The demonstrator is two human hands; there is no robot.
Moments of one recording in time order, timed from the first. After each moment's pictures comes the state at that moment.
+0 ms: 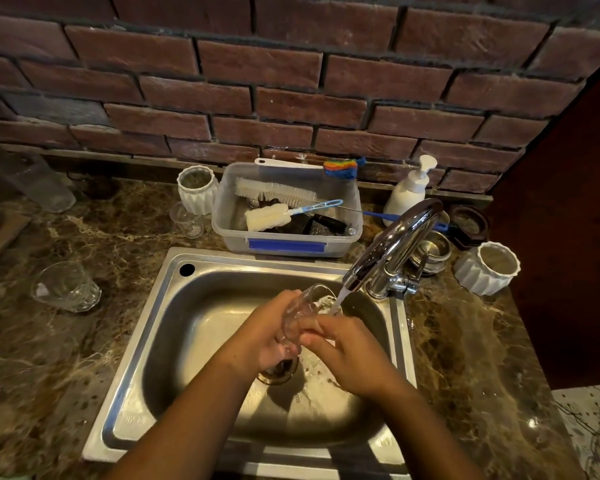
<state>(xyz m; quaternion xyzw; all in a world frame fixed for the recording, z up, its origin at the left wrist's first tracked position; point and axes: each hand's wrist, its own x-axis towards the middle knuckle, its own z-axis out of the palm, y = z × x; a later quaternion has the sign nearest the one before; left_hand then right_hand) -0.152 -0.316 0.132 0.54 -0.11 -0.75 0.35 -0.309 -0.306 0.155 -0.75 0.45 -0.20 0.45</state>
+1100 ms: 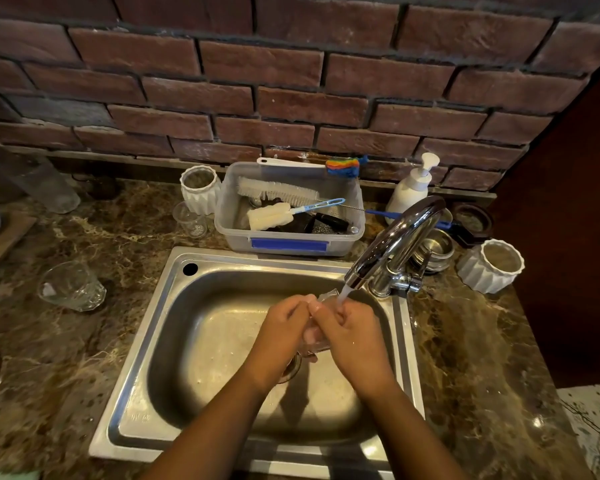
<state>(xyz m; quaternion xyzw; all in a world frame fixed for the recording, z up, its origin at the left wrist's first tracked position) -0.168 -0.296 0.126 0.57 -0.38 -0.59 0.44 -0.294 -0.302 0.149 -0.57 0.56 -0.34 0.49</state>
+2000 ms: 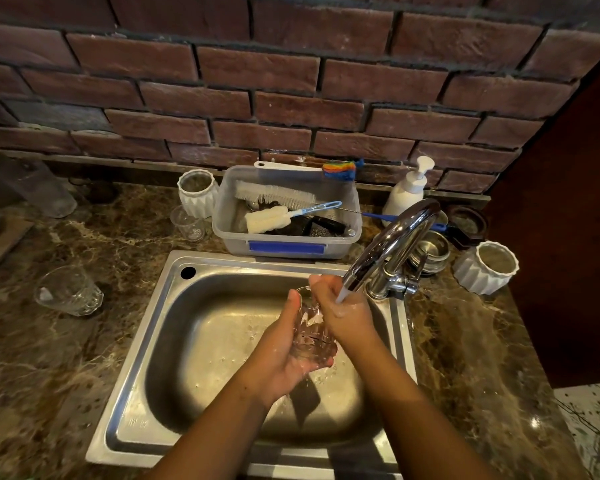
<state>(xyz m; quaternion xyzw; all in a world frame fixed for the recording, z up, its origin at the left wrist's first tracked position) -0.171 -0.294 0.123 0.46 -0.07 -0.77 0.44 -0.284 -0.341 0.137 -0.45 0.62 -0.35 0.54</state>
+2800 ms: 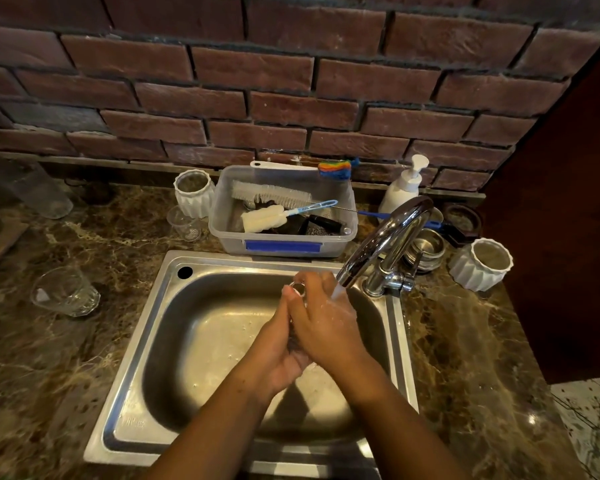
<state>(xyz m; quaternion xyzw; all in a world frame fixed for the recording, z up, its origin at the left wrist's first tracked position) -0.171 -0.292 0.128 0.42 -0.05 -0.78 0.45 -0.270 -0.317 0.144 -0.74 0.58 -0.21 0.27</state>
